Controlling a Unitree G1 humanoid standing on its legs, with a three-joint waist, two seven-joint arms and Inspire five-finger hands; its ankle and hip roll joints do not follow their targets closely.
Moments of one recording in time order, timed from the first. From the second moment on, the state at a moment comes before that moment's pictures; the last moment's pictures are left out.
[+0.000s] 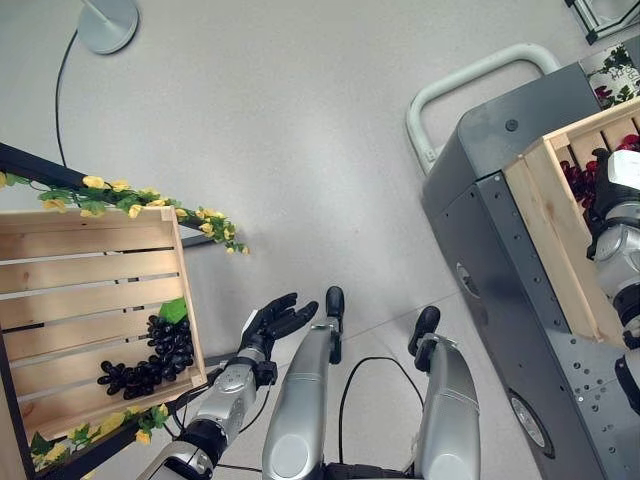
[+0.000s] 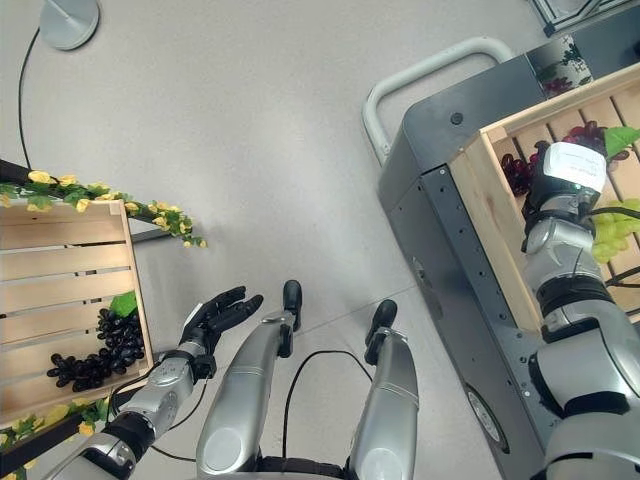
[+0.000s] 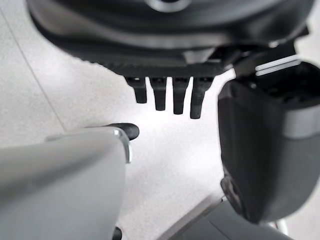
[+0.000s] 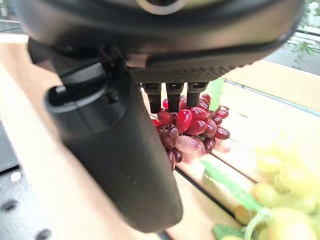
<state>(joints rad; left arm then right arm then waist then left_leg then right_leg) -0.23 0.37 -0.42 0.75 -0.61 -0.22 0.07 -0.96 -0.90 0.56 1.03 -0.47 0.18 -0.26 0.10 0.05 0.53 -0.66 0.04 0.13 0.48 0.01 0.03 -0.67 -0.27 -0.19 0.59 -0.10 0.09</state>
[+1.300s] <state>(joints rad) -0.13 0.43 -0.37 0.63 -0.68 -0.23 0.02 -0.89 -1.01 0.50 1.07 -0.38 0.04 -0.11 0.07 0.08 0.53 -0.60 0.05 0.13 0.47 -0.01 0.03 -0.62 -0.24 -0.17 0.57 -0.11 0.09</state>
